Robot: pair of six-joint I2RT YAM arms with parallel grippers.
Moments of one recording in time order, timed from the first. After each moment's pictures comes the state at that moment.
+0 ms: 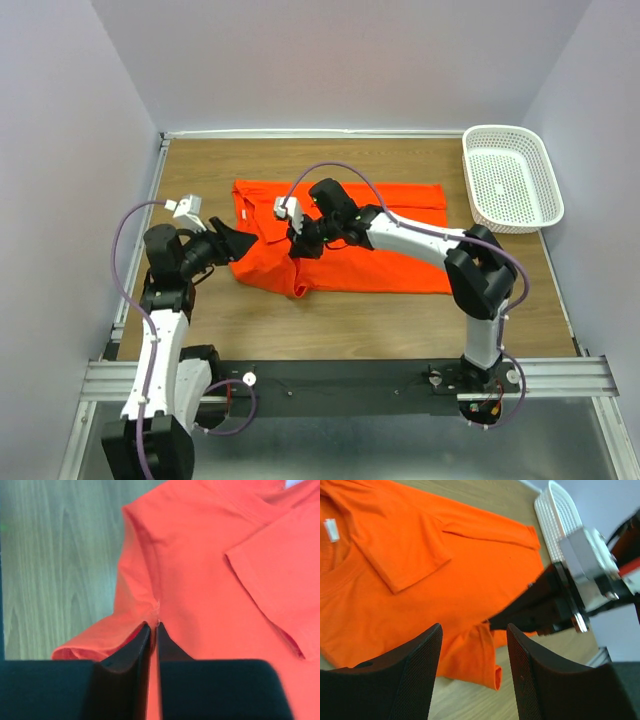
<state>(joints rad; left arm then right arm) 0.14 0.73 0.50 -0.05 0.70 -0.55 0.85 1.90 1.40 -0.22 -0.55 -0.35</state>
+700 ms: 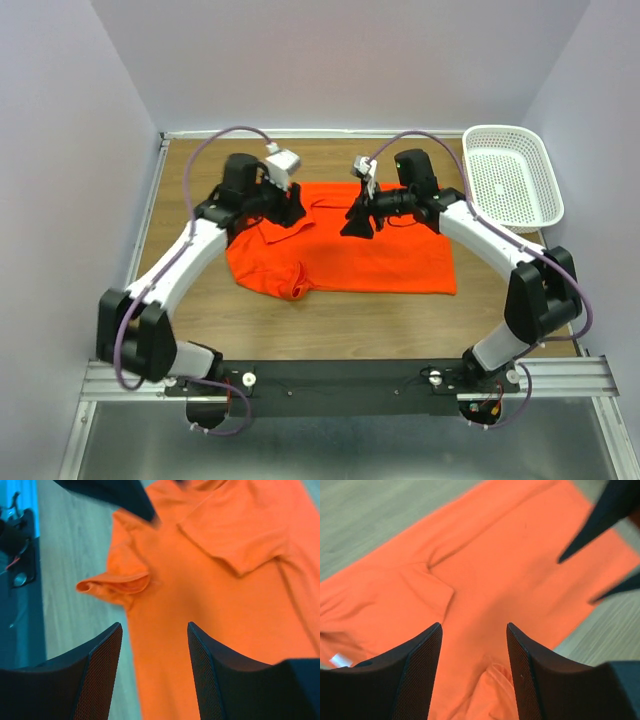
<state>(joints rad) -0.32 1.31 1.07 -0.26 0.44 0.04 0.47 1.62 1.23 -0.26 -0.83 -0.29</state>
